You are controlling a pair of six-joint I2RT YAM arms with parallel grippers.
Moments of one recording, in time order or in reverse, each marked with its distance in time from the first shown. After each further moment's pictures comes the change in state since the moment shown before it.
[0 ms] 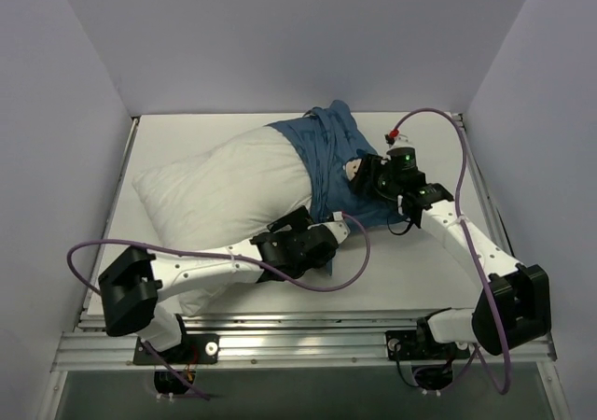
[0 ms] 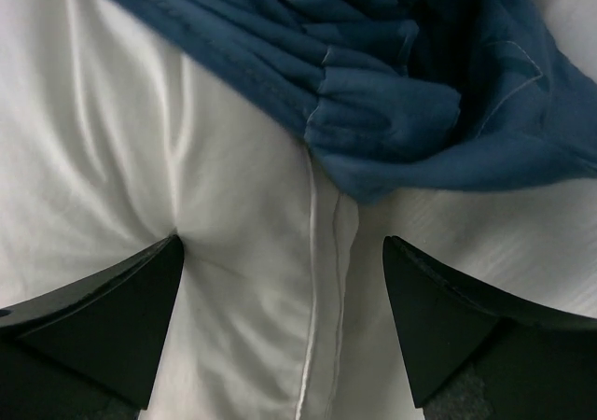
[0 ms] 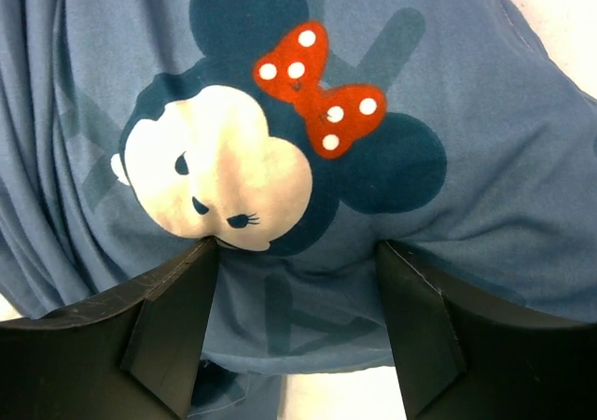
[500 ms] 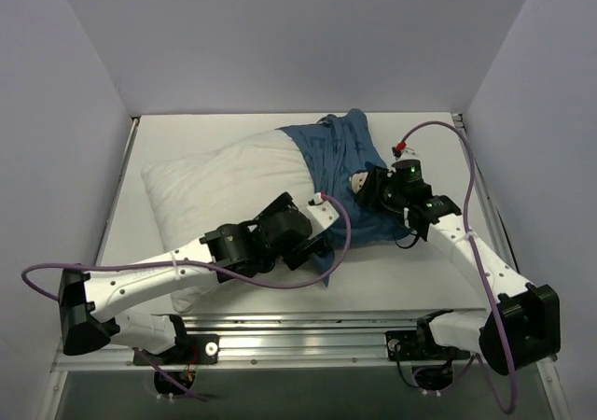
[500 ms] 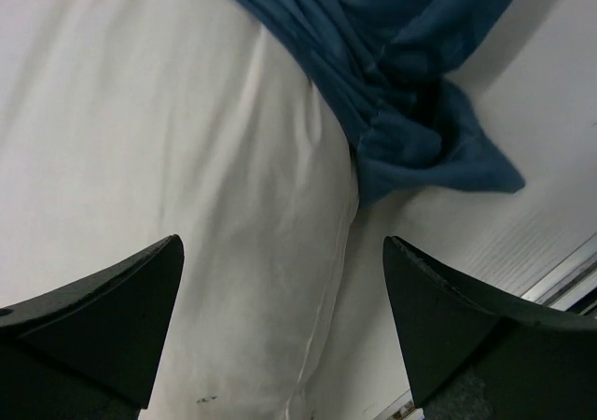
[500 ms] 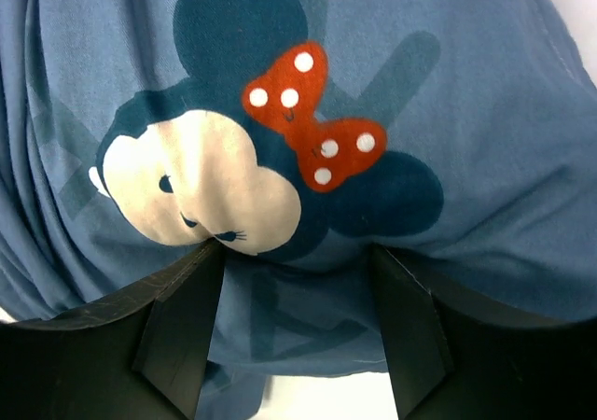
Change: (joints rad) left arm 0.011 -0.235 0.121 -0.119 0.175 -0.069; right arm 0.000 -0.139 -0.107 -0.080 0.001 0.056
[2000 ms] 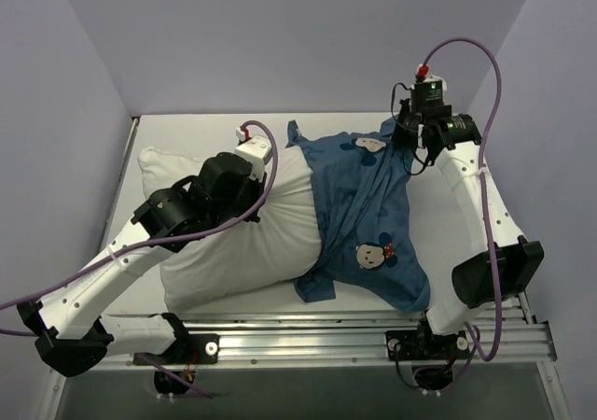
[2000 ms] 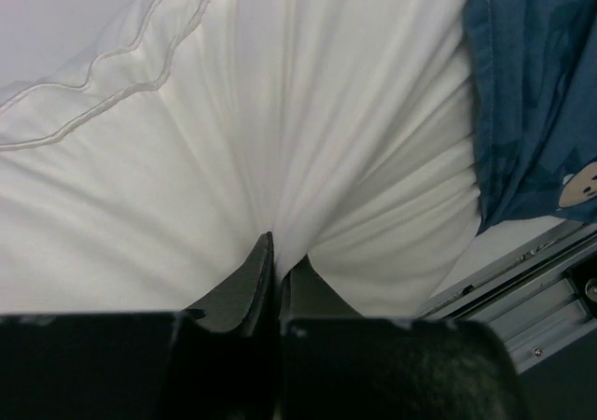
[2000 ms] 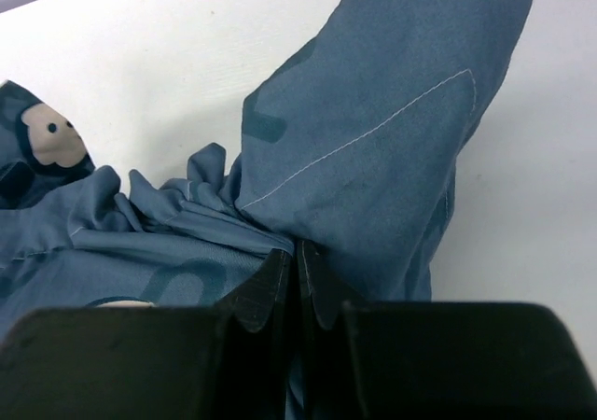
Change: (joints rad) left arm 0.296 -0.092 0.240 -0.262 0.214 -0.319; right arm -0.145 0.418 0.883 -0.463 0.168 -0.166
